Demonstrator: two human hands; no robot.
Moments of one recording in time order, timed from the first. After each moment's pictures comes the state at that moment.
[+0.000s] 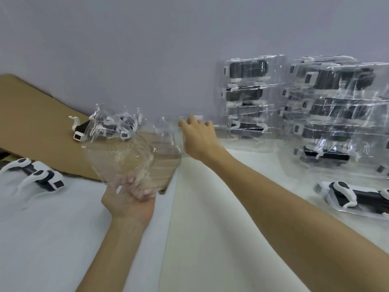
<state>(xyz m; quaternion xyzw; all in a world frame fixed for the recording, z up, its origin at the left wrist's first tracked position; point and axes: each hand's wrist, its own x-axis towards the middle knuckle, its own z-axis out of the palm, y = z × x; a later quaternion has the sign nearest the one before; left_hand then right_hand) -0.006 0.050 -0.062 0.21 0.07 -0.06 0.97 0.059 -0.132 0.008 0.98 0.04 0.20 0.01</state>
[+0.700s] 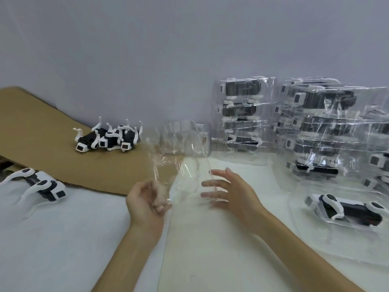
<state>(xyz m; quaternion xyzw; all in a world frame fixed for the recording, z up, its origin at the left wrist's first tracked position) -0.025 0.021 -0.045 0.39 0.06 -0.06 0.91 -0.069 -0.182 -0.035 0.61 -0.07 -0.02 -0.79</state>
